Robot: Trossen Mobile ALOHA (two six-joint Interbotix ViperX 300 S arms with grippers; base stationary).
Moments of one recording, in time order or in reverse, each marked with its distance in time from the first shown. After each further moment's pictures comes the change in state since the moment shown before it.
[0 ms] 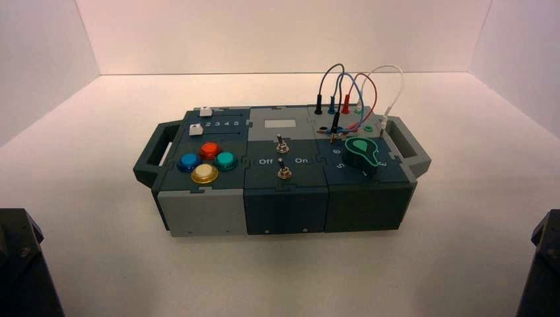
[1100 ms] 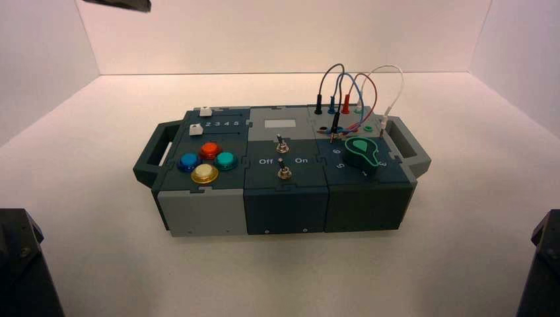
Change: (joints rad) left arm -0.268 0.219 -0.025 -0.034 0.210 -0.012; right arm 0.207 0.028 -0.063 0.041 0.367 0.009
